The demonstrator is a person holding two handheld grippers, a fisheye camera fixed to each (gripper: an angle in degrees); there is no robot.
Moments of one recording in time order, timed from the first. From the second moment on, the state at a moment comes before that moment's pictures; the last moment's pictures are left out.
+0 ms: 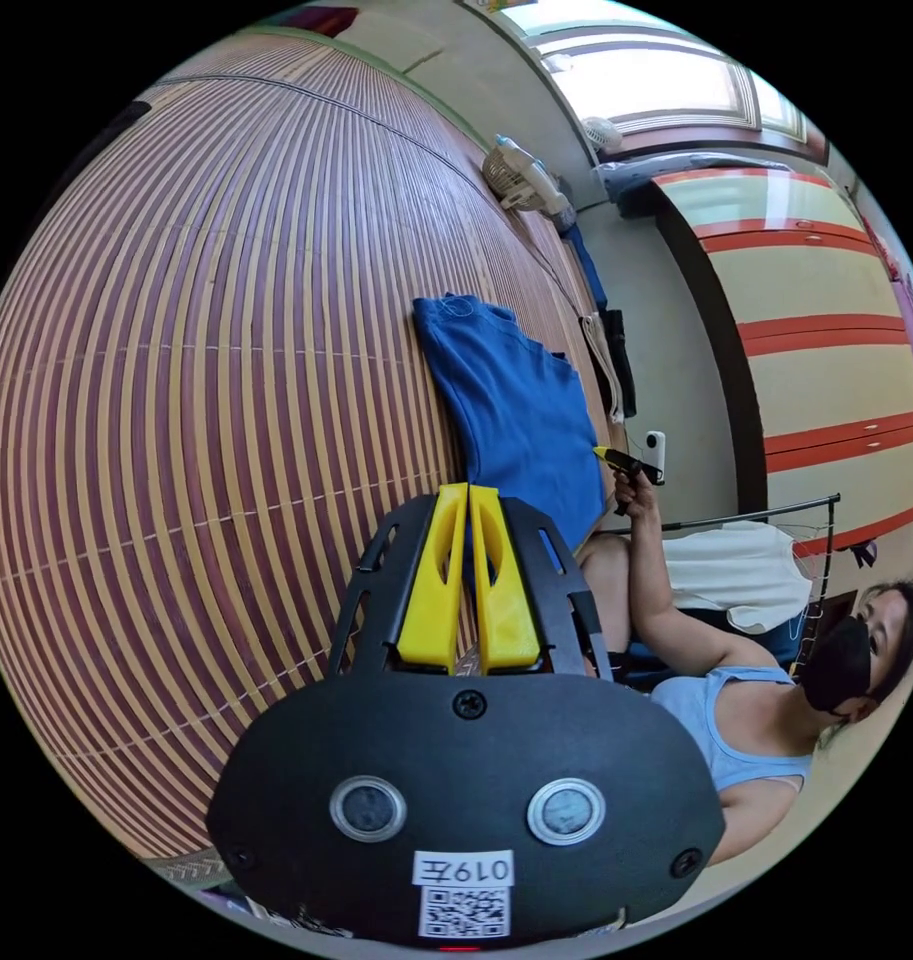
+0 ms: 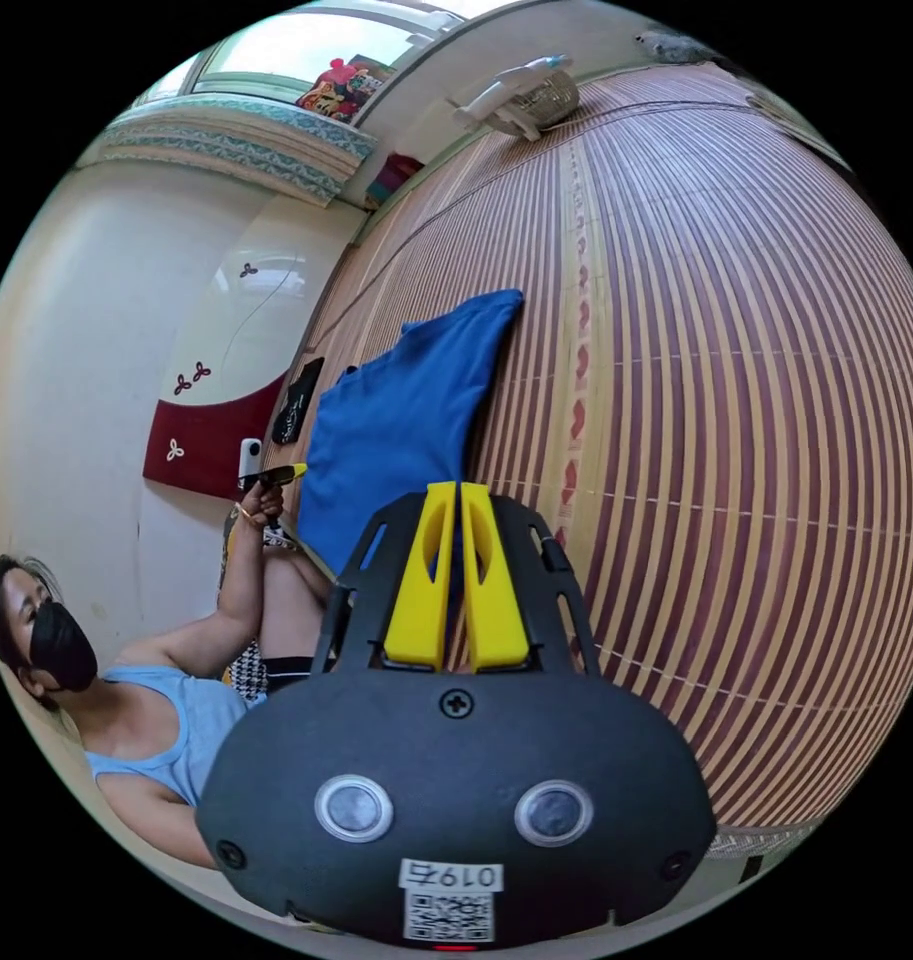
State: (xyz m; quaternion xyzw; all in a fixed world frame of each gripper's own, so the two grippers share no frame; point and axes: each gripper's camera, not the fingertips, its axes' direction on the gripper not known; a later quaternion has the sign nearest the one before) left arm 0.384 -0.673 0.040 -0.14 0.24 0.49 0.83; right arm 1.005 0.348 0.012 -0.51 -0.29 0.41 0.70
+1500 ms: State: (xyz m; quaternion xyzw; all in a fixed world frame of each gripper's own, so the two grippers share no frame) left arm 0.380 -0.628 0.046 -0.15 0.25 0.53 0.80; right arm 1.018 0.351 -0.002 -0.51 -0.34 0.40 0.68
